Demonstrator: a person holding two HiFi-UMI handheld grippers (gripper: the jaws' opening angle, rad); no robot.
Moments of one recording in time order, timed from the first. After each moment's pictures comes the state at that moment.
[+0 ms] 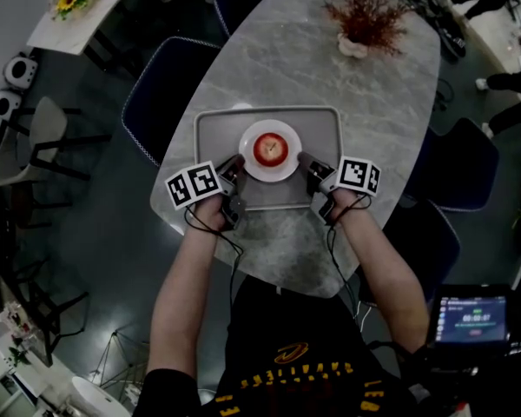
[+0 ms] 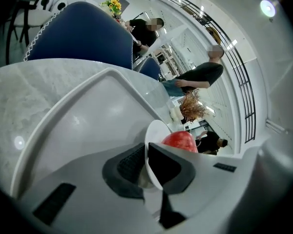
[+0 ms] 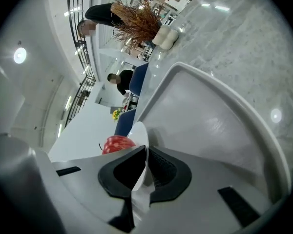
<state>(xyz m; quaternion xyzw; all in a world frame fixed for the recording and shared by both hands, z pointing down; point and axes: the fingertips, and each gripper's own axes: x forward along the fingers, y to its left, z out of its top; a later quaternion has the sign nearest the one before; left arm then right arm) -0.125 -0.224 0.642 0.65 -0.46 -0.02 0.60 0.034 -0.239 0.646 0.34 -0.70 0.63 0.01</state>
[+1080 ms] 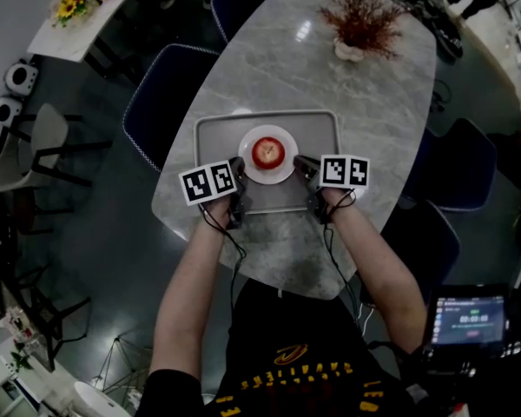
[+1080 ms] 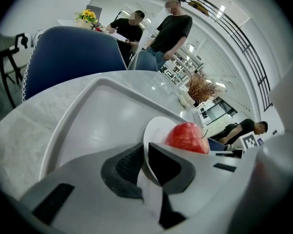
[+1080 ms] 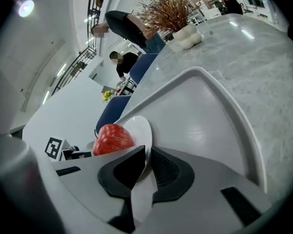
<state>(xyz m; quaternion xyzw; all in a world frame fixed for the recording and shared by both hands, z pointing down) -0.123 -0.231 0.660 0.66 -0.51 0.13 0.53 0.032 -0.244 0.666 0.37 -0.73 0.55 0.16</state>
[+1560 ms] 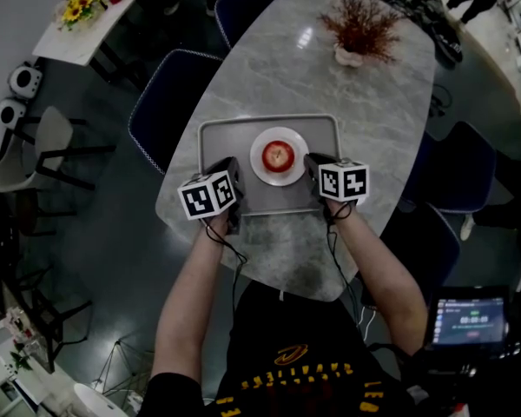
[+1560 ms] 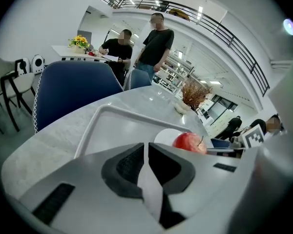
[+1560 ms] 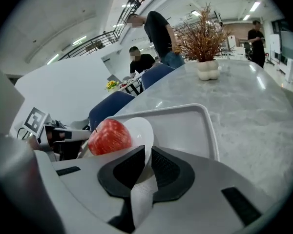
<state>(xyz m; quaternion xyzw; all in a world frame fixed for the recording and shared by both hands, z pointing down) -0.143 -0.239 0.629 0.70 -0.55 0.13 0.44 0.052 -0.262 0.651 0.41 -0.79 0.38 0.25</state>
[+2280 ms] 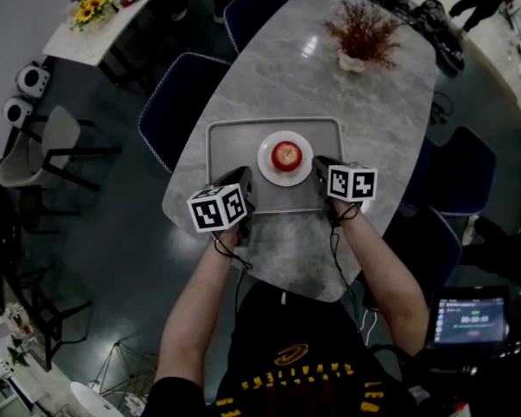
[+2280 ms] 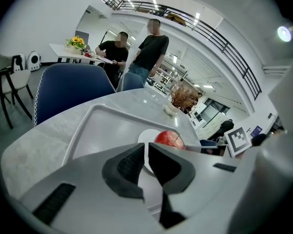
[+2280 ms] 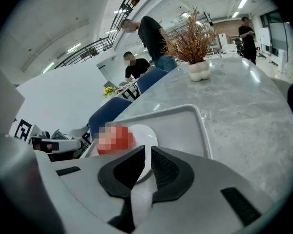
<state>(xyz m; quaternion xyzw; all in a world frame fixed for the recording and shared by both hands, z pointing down) -0.121 -0.222 0.608 0.71 -0.54 0.10 0.43 0.064 -0.271 0.653 0.43 -0.78 0.40 0.22</state>
